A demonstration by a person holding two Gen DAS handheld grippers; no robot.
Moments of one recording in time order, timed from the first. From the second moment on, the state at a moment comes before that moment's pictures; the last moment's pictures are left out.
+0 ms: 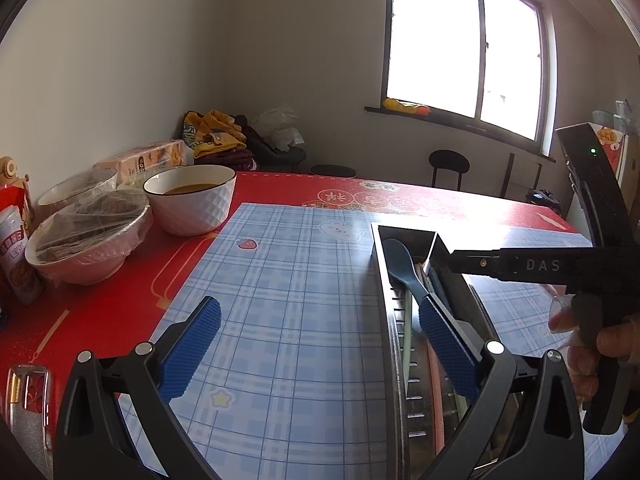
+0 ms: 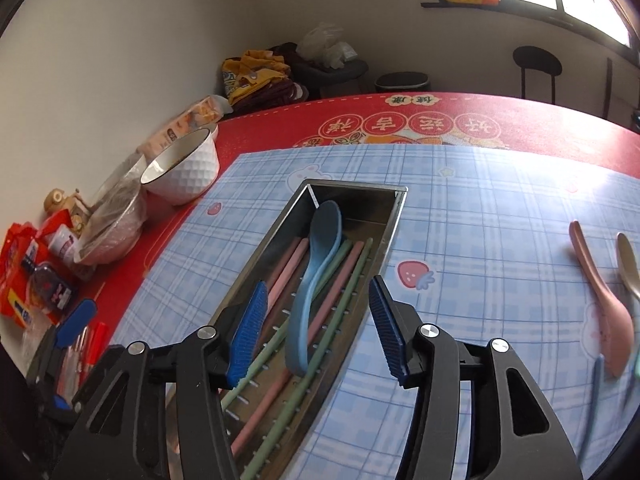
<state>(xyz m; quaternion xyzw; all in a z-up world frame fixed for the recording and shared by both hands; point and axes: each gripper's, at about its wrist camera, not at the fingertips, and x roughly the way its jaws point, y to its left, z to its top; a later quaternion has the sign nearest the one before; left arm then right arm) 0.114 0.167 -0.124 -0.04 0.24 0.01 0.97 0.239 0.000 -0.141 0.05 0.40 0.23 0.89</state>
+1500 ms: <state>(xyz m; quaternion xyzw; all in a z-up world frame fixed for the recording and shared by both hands) 0.118 -0.050 -0.086 0.00 0.28 -0.05 0.96 0.179 -0.305 -0.141 0.16 0.26 0.12 0.95</state>
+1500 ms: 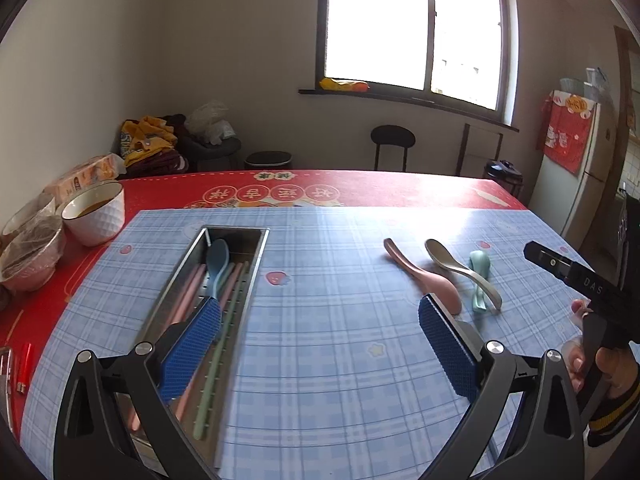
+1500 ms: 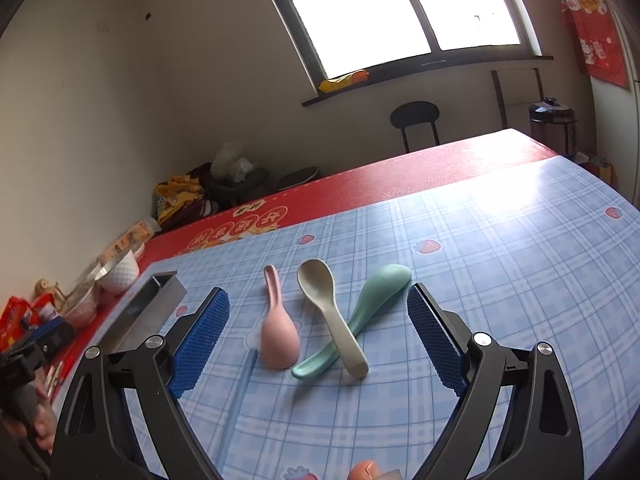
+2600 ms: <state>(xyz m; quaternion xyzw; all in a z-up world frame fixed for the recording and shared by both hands) 0.167 -0.130 -0.180 0.07 0.44 -0.14 0.88 0.174 -0.334 -0.147 0.21 0.27 0.10 0.93</state>
